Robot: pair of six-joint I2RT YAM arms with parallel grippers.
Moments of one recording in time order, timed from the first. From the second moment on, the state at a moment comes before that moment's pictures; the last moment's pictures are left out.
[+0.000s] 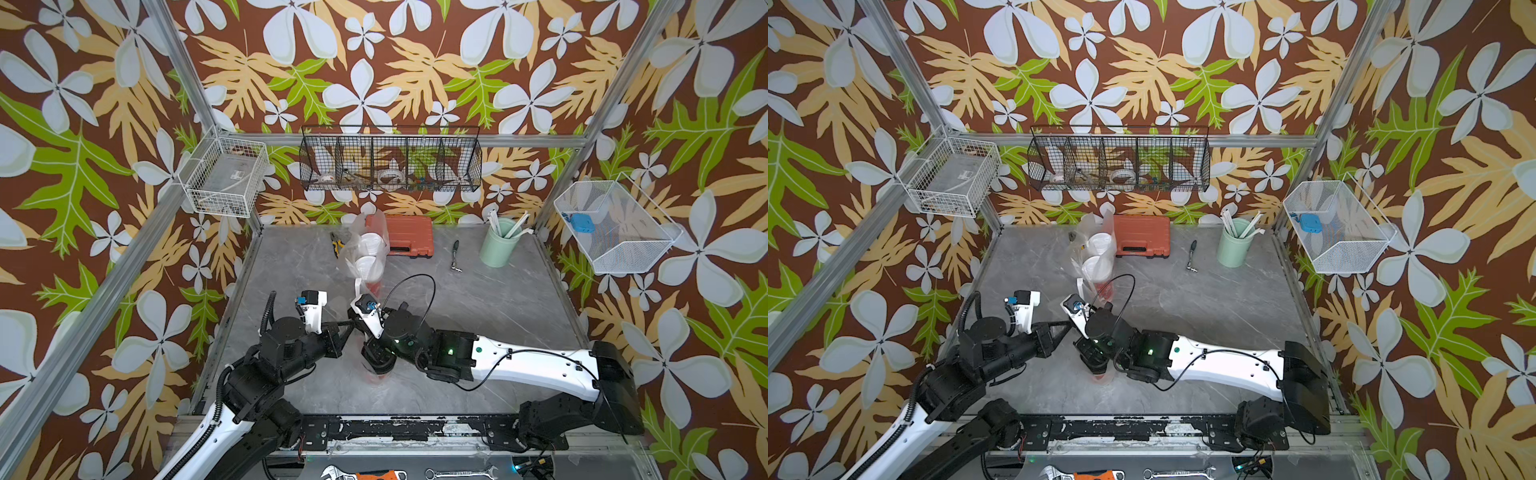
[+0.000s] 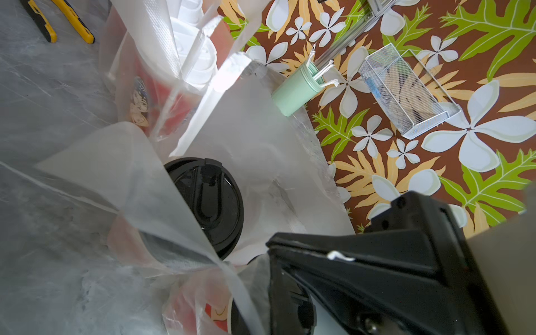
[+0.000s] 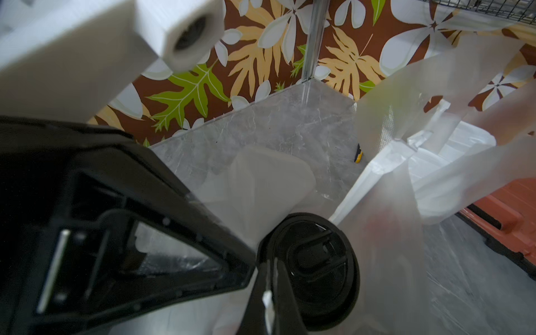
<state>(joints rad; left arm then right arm) -0.61 0.53 0.67 -0.52 0.15 -0.75 1.24 1.50 1.15 -0.09 0.31 0.11</state>
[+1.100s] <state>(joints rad) -0.61 0.54 0.73 -0.53 0.11 -0.74 1.21 1.44 1.26 -0.20 0.30 0.16</state>
